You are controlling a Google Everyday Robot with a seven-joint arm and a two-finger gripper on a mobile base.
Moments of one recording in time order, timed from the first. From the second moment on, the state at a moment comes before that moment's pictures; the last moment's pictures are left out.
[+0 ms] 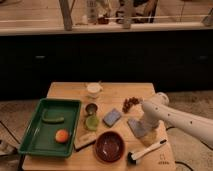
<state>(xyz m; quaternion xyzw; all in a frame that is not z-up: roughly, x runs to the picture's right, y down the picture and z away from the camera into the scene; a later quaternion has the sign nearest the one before) 0.255 0.261 0.827 -0.38 -0.02 -0.11 0.92</state>
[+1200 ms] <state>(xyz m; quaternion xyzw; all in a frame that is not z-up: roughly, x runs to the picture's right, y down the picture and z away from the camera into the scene) 0.256 0.258 0.823 -0.38 -0.01 -0.11 0.92</state>
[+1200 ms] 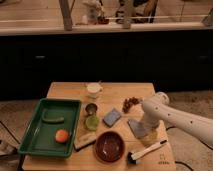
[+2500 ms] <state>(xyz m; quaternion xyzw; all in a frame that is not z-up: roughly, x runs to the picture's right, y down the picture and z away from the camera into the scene) 0.250 0.257 0.819 -0.36 -0.01 -0.12 0.92</state>
